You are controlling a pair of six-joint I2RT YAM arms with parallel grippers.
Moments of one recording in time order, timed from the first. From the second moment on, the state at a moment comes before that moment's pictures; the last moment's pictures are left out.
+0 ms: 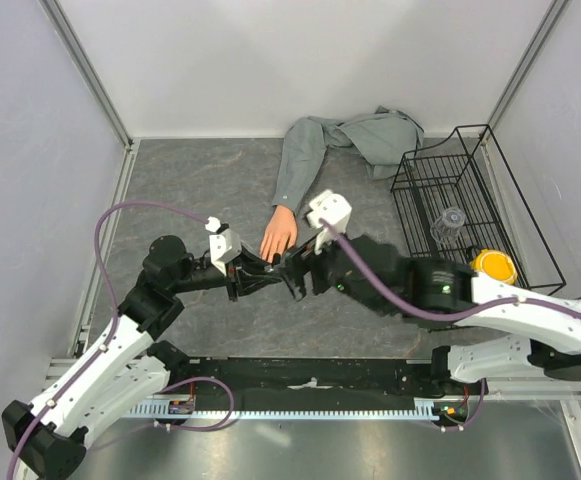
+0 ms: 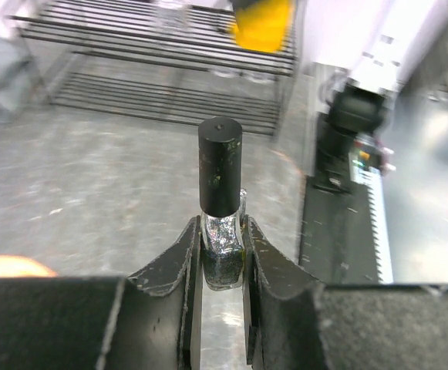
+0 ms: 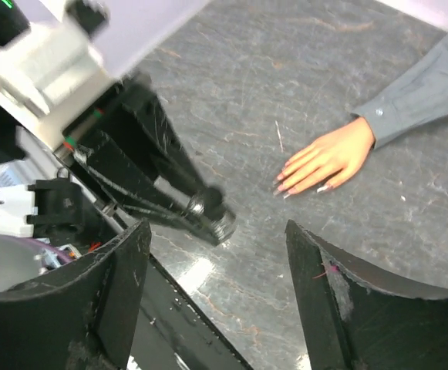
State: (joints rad) left arm -0.57 0.68 0.61 0.03 0.78 -0.03; right arm 1.40 1.24 1.47 -0.61 0.59 0.39
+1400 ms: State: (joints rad) left arm -0.57 0.62 0.61 -0.20 0.53 0.00; right arm 1.44 1.57 1.53 -0.53 0.90 0.56
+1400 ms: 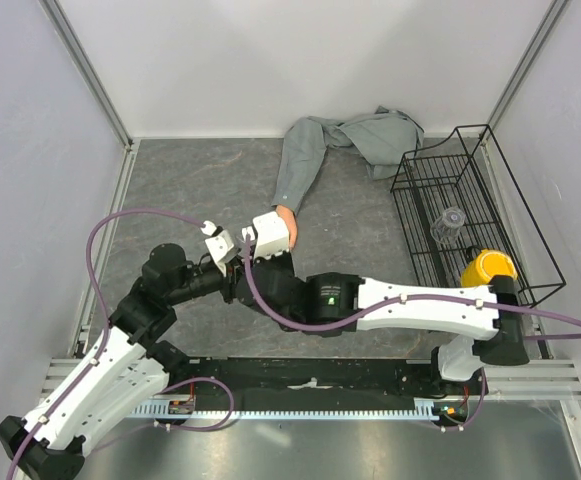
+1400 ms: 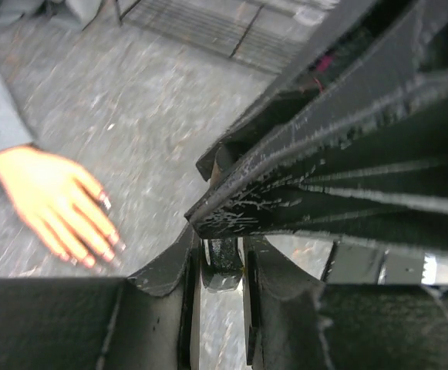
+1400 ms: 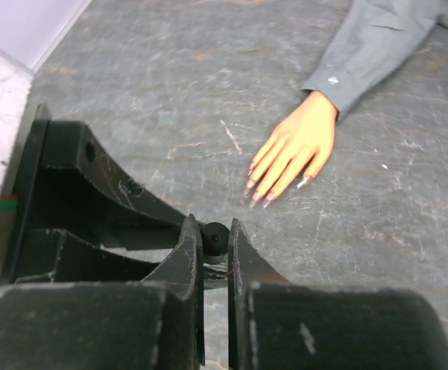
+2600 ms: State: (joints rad) left arm -0.55 0.83 0.60 0.38 1.21 -0.29; right arm 1.17 1.23 1.44 -0.63 -0.14 0.16
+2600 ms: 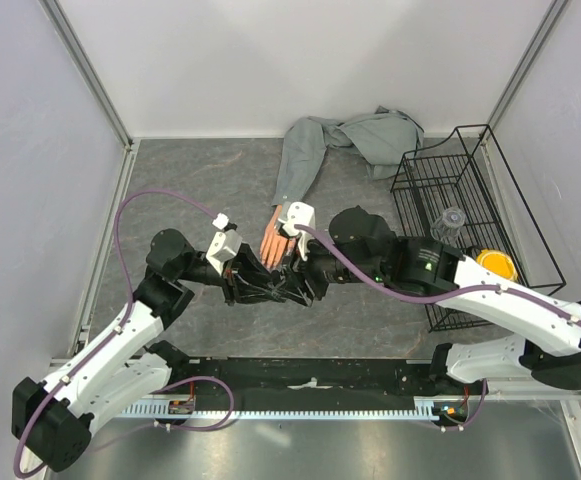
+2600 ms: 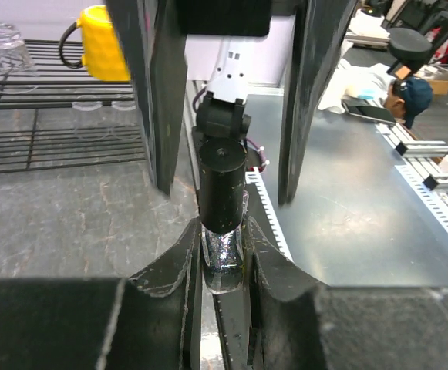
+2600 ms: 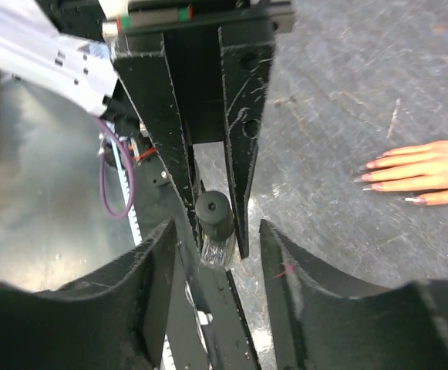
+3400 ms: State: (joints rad) left arm -0.55 0.85 0.60 0.41 1.24 -0.32; right arm 1.15 1.29 1.51 -0.66 -0.21 0.11
